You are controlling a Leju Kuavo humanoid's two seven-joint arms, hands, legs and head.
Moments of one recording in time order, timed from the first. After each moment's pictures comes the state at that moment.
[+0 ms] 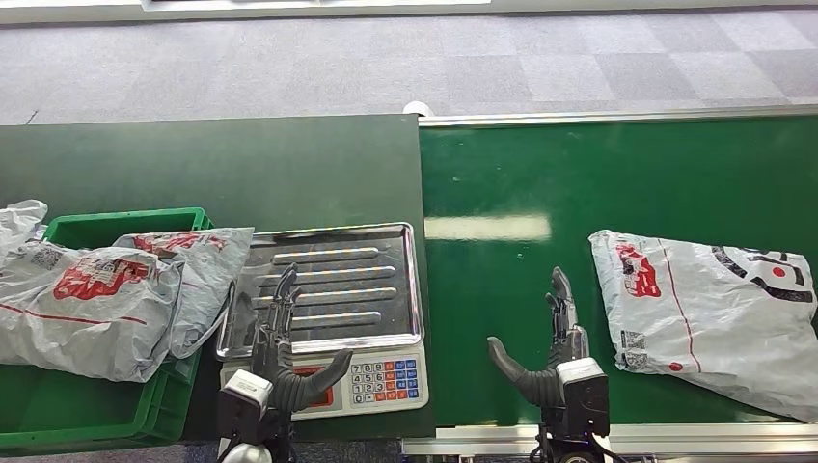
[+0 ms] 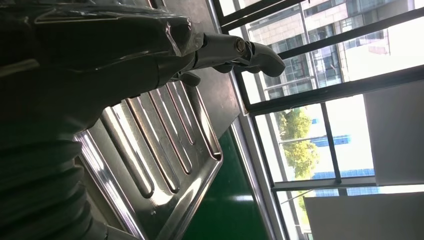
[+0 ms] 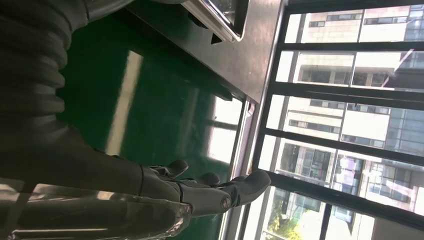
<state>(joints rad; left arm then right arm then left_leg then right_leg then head) 0.05 -0.21 -0.22 -1.43 -0.22 0.15 -0.58 0.10 0.20 0.09 -1.40 0.37 -0.07 -0.55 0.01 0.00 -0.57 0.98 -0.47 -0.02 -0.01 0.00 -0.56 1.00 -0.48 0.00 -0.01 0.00</state>
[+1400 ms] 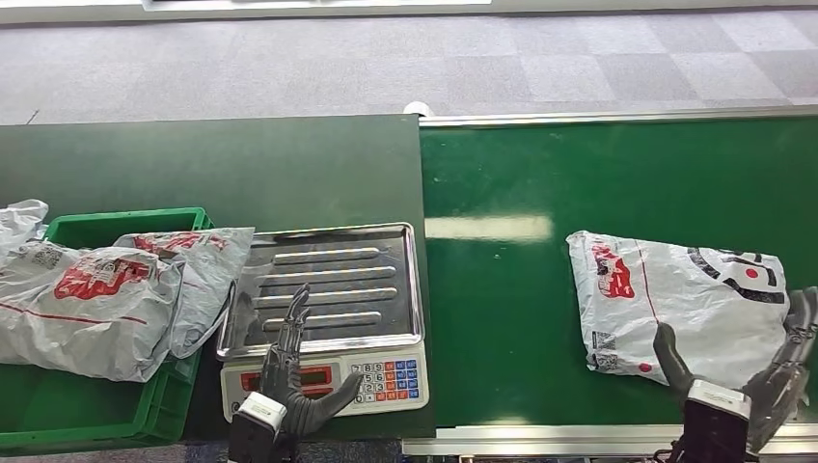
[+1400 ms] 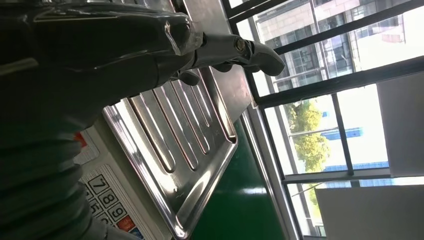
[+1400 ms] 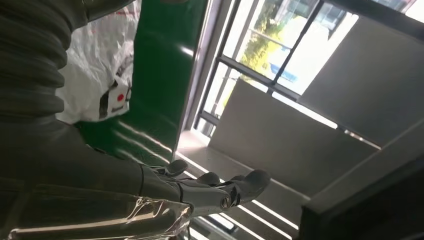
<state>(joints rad) 0.12 -0.21 -0.28 -1.44 -0.24 0.19 -0.58 0.13 0.11 -0.23 -1.67 0.54 -0.48 -0.59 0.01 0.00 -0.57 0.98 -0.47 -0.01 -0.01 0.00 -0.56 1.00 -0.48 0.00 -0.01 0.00</state>
